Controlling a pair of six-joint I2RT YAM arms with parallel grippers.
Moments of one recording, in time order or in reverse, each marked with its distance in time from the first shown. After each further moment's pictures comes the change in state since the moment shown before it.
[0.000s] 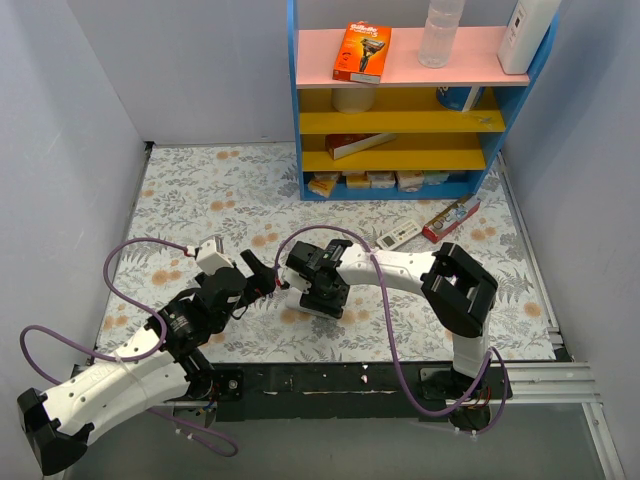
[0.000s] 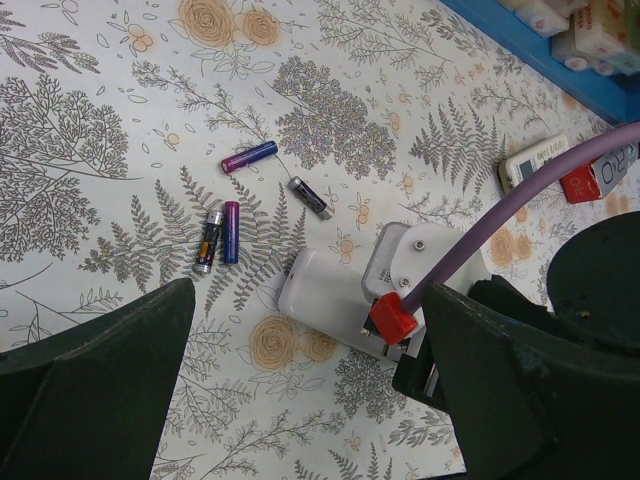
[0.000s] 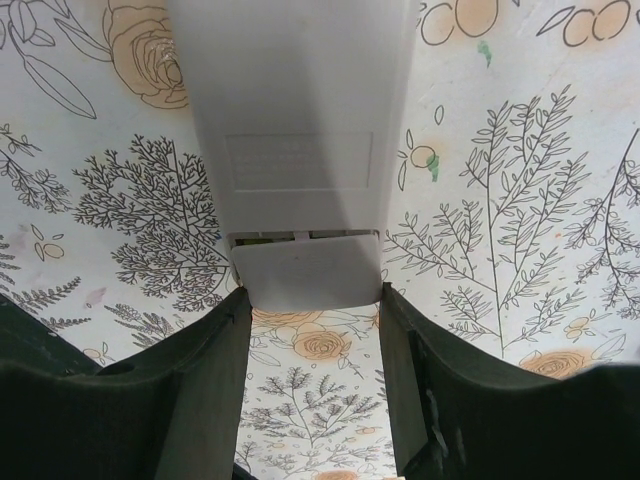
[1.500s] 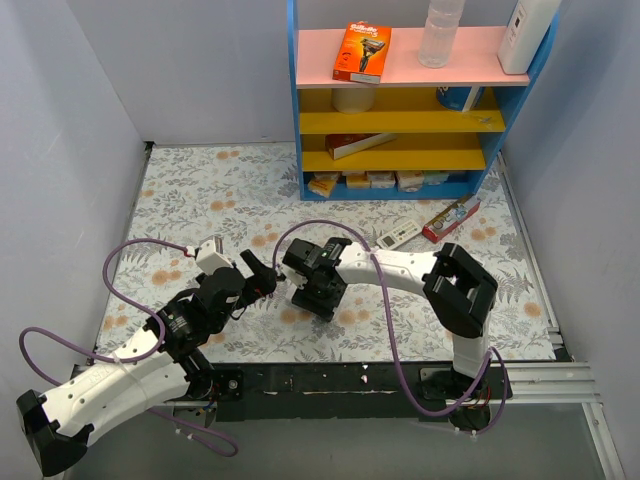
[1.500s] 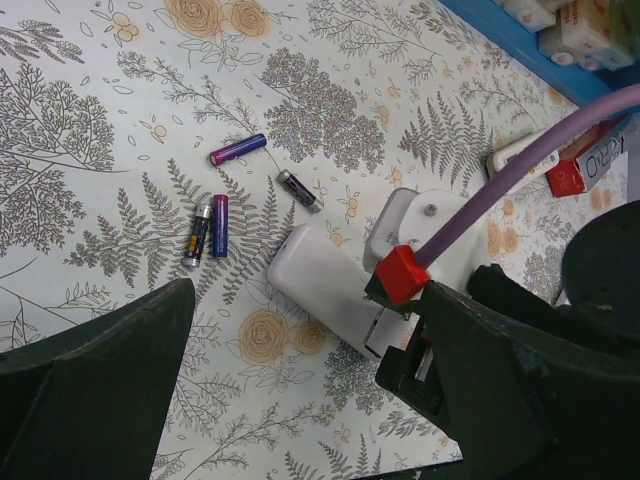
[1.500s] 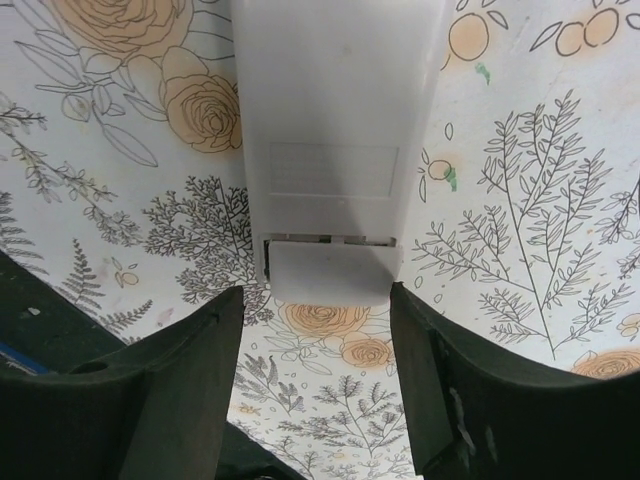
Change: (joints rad) left arm 0.000 -0.012 0.000 0.000 0.028 -0.012; right arm 0.005 0.007 0.036 0.003 -0.039 0.155
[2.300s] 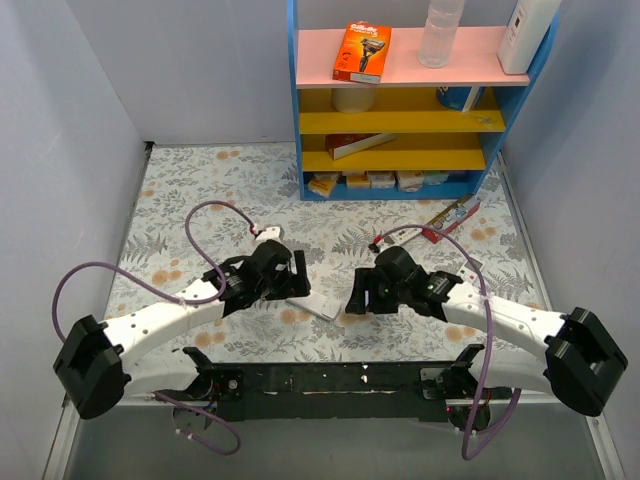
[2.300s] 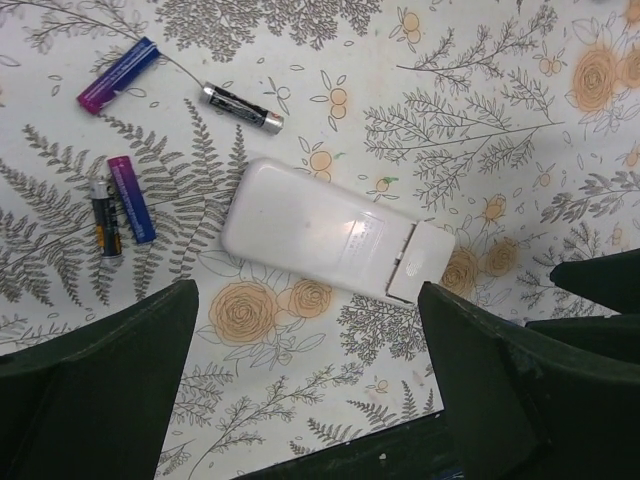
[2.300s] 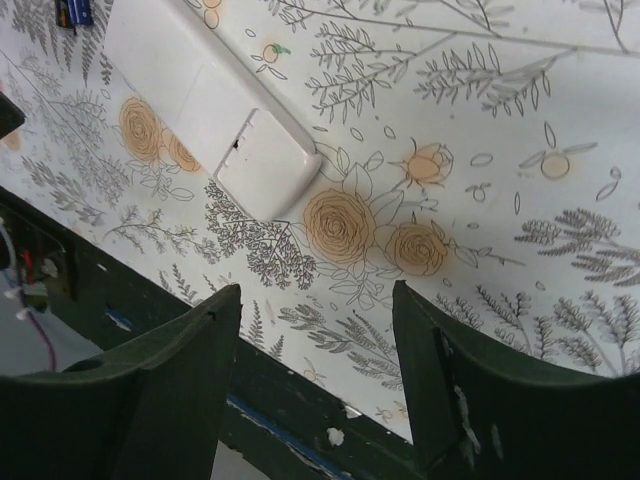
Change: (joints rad) left arm 0.013 0.477 0.149 0.083 0.276 0.215; right arm -0.241 -0.705 -0.721 0.518 -0.109 0.779
